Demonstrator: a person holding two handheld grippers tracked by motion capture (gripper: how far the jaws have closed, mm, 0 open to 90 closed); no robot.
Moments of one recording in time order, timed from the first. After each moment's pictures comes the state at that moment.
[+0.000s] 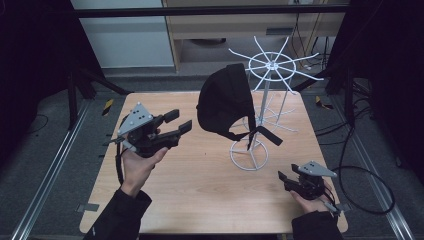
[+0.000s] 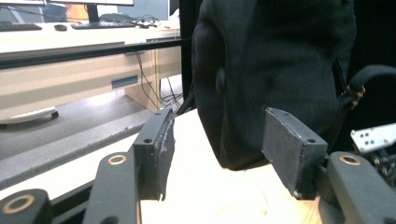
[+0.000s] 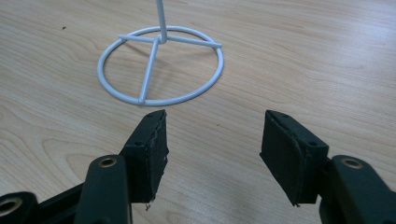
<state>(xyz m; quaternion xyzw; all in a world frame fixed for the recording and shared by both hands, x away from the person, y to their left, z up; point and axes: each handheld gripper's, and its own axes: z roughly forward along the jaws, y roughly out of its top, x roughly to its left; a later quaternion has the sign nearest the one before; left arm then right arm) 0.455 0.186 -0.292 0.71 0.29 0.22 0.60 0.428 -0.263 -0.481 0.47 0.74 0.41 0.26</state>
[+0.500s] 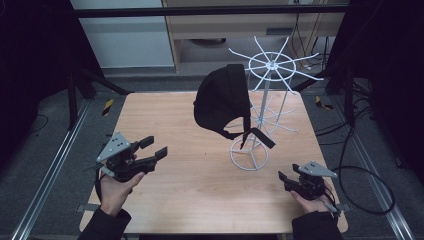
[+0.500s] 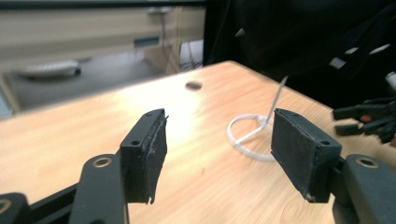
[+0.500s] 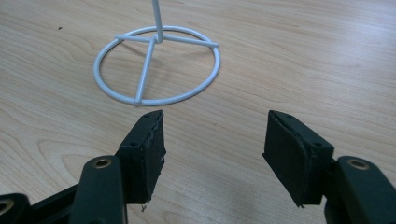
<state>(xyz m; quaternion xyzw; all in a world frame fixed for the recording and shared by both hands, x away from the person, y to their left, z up) 0.434 0.251 -0.363 0.72 0.36 0.21 0.55 0.428 -0.264 -0.482 0.47 0.73 0.41 0.27</state>
